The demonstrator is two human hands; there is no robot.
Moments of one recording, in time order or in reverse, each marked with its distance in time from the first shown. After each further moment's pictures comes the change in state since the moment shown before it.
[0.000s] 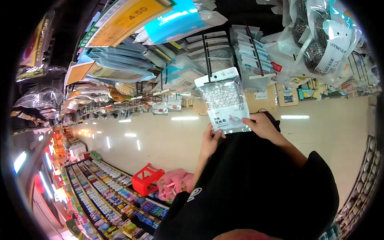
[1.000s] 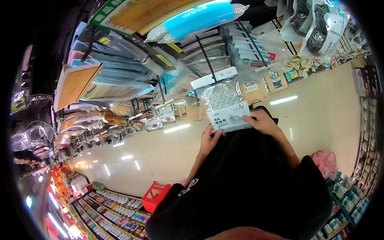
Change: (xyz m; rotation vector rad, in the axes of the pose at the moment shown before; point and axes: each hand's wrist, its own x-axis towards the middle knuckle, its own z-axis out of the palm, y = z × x) left_hand 0.031 0.004 -0.068 0.027 -0.289 0.046; right_hand 0.002 -0.024 0.045 0.058 0.161 -0.014
